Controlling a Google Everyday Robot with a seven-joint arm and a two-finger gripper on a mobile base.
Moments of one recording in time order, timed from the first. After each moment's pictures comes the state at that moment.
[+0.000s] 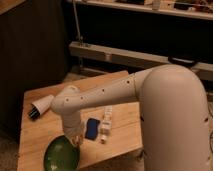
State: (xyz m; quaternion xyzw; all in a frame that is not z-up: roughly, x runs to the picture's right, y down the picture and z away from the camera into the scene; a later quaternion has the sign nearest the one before) arm -0.154 0.262 0.689 -0.22 -0.41 -0.79 0.40
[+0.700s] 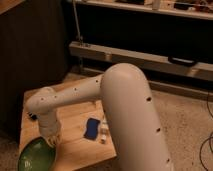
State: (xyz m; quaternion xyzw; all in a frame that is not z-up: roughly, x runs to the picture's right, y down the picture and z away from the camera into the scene) arm -0.268 0.251 0.728 -0.22 -0.44 -0.77 0.41
